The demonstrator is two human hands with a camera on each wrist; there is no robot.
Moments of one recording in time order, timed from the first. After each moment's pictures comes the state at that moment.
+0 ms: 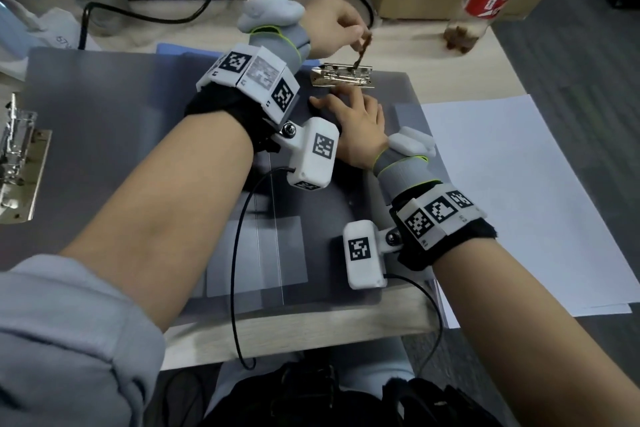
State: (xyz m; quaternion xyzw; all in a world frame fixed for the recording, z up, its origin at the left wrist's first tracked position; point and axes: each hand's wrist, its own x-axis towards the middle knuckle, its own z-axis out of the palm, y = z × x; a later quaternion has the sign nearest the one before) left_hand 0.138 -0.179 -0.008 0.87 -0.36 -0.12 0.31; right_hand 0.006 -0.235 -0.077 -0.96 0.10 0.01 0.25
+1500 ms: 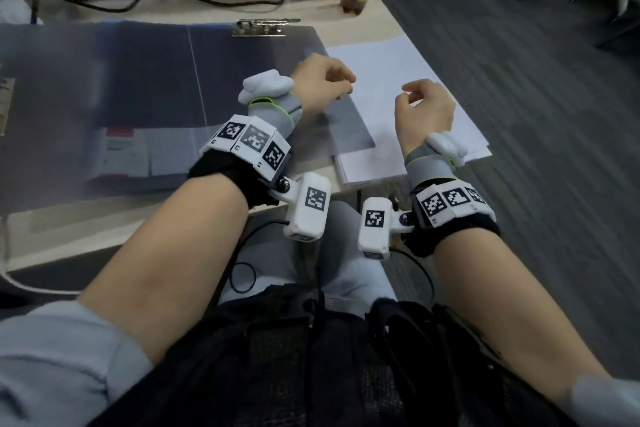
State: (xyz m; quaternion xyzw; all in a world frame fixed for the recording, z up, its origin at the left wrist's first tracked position) left_hand -0.091 -0.200 -0.035 0.81 -0.35 -0.20 0.44; right_hand -0.214 -0.317 -0.059 -0.80 0.40 -0.30 0.33
